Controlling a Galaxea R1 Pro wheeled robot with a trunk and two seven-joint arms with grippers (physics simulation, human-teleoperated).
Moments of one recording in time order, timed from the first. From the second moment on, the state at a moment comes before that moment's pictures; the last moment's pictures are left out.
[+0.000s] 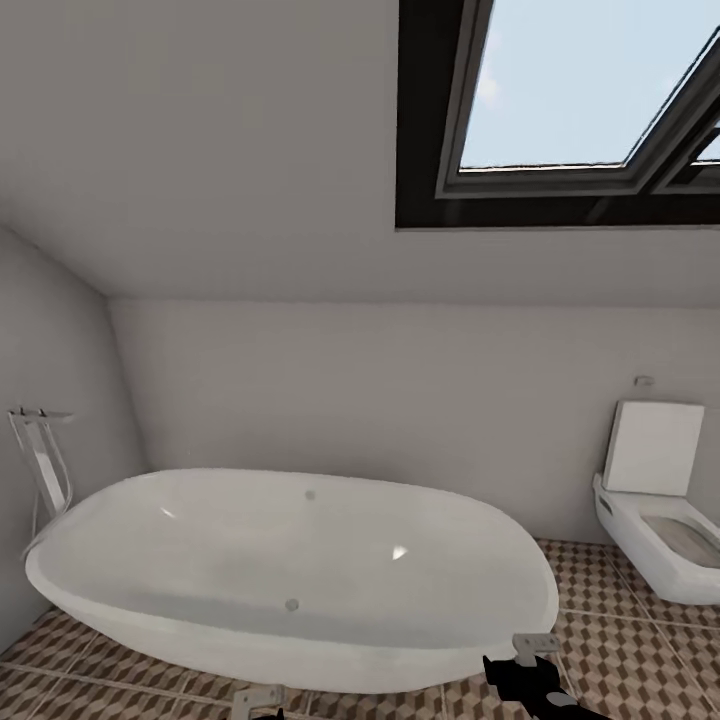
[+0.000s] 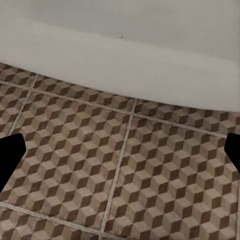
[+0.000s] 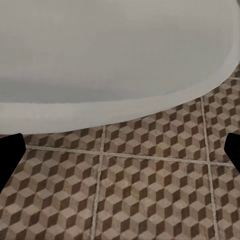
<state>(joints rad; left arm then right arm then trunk) -0.47 -0.12 -0.09 0.07 0.16 -0.35 0.18 -0.59 -0.08 0.12 0.07 -0.11 -0.28 -0.01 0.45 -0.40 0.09</state>
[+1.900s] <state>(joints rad) -0.47 -0.12 -0.09 0.07 0.16 -0.35 0.18 -0.59 -0.07 0.12 0.07 -0.10 -0.28 -0.01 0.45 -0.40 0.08</state>
